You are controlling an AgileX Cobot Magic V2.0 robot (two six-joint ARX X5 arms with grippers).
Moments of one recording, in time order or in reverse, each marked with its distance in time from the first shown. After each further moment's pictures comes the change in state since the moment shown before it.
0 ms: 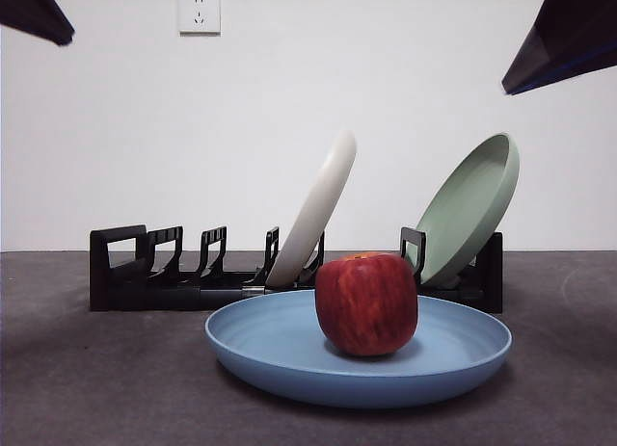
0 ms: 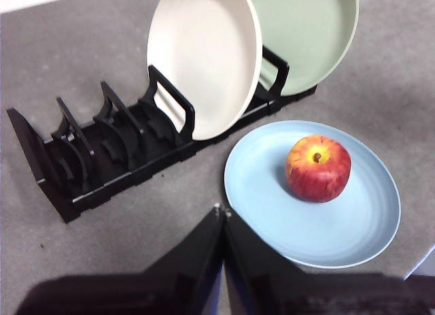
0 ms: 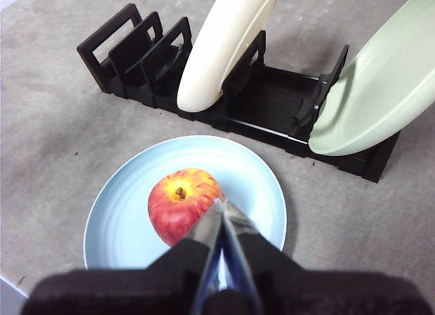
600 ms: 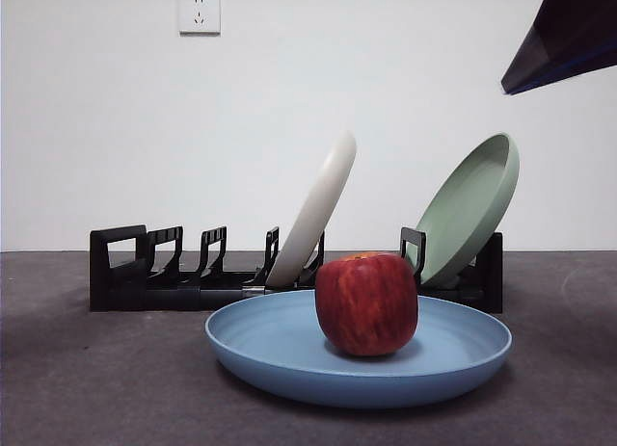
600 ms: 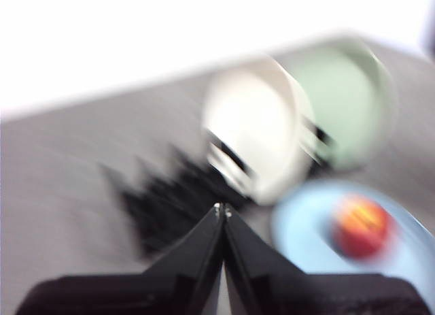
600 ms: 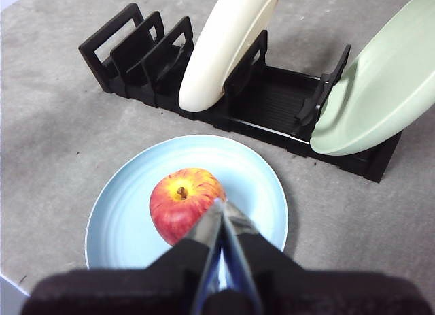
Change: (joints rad) left arm 0.178 -0.268 -0.006 -0.015 0.004 0.073; right arm 0.000 0.000 0.000 0.000 0.000 0.000
